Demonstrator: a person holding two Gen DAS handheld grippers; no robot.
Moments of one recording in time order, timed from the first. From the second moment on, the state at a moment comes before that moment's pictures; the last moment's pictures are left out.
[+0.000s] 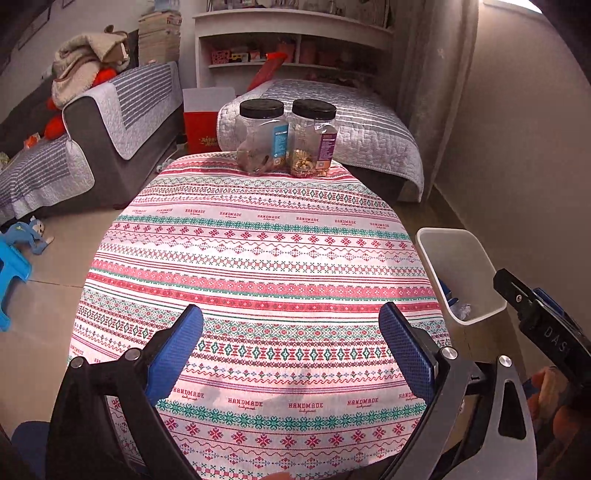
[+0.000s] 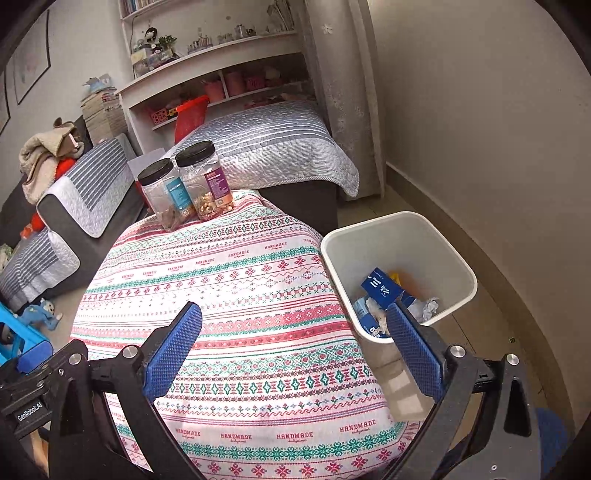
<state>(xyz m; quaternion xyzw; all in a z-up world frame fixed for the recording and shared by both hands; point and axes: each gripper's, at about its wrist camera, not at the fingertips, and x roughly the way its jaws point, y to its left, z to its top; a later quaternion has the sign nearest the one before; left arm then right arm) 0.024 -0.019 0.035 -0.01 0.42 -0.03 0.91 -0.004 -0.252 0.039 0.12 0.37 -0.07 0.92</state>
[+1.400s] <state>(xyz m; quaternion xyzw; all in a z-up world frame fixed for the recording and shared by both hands) 0.045 -0.036 0.000 0.00 0.43 -0.02 0.90 -0.017 -0.232 0.020 0.05 0.35 -0.13 0.93</state>
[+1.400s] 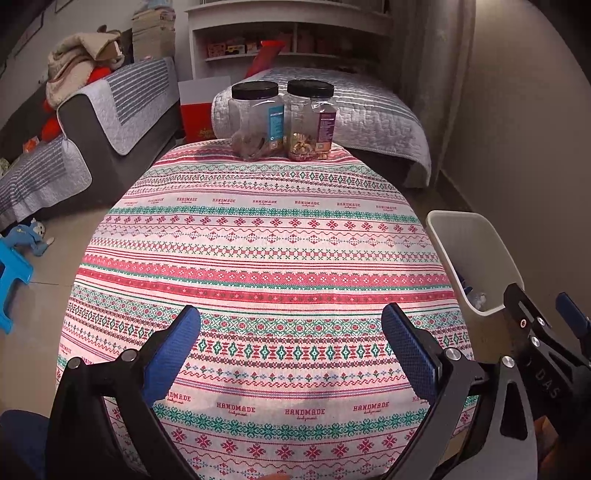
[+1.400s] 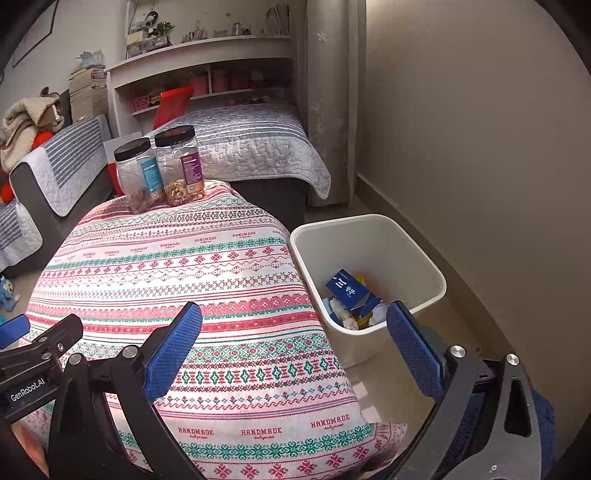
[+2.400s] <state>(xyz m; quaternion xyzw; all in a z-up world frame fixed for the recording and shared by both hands) 0.041 -0.040 0.011 0.01 0.41 -0.06 0.91 -0.019 -0.248 0.024 0.06 0.34 -0.15 0.93</state>
